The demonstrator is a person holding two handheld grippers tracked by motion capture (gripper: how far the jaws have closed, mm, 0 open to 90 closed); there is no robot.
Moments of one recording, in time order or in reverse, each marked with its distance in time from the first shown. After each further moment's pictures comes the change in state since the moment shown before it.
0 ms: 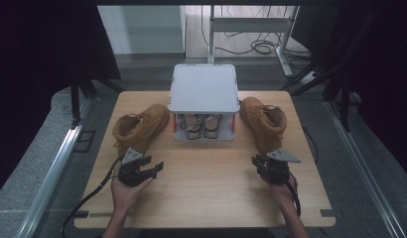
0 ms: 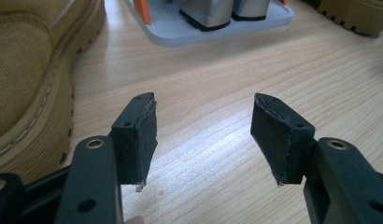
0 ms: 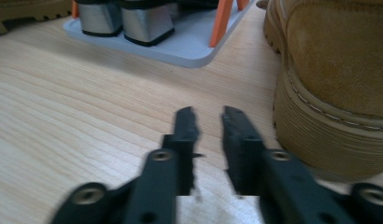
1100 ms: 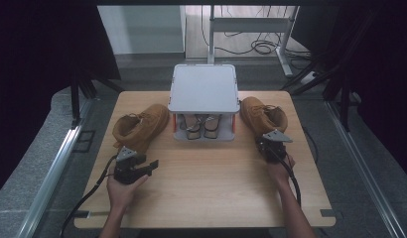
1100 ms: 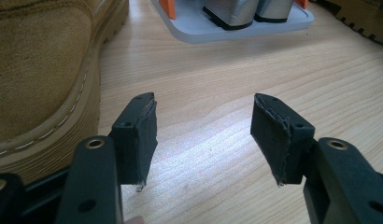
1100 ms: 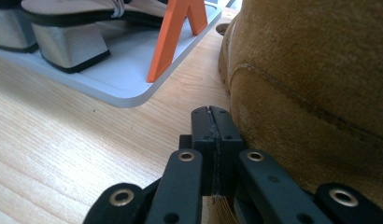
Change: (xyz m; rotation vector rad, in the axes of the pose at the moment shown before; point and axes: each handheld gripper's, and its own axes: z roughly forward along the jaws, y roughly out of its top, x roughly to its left) left arm 0.017 -0.001 -0.003 0.004 0.023 -0.063; right arm -0.034 0.030 0.053 -0.022 -0.118 -0.111
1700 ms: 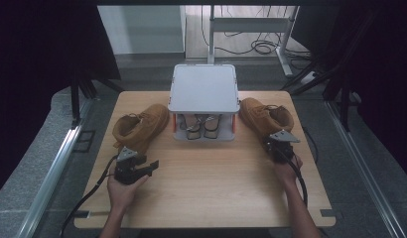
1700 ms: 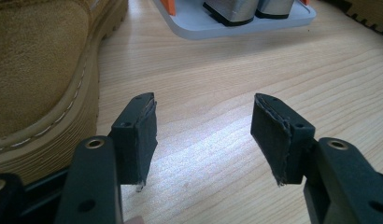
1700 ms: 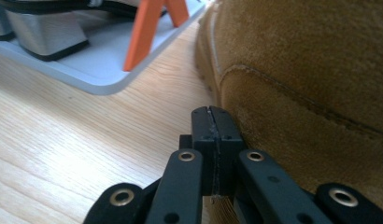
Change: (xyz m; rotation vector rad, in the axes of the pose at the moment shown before) left arm 0.000 -0.001 0.002 0.009 -0.001 -0.001; right arm -0.021 -0.005 -0.011 0.016 -0.028 -0.007
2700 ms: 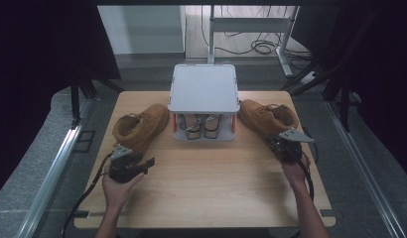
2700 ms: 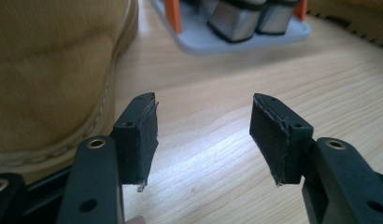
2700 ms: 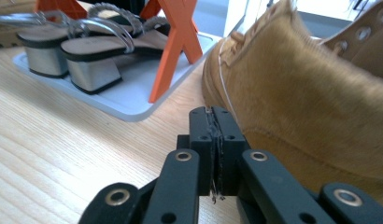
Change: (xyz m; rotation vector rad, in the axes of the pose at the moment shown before) left arm 0.004 0.011 -0.018 -0.045 -0.008 -0.005; right arm -0.007 0.019 -0.039 -0.098 0.090 0.015
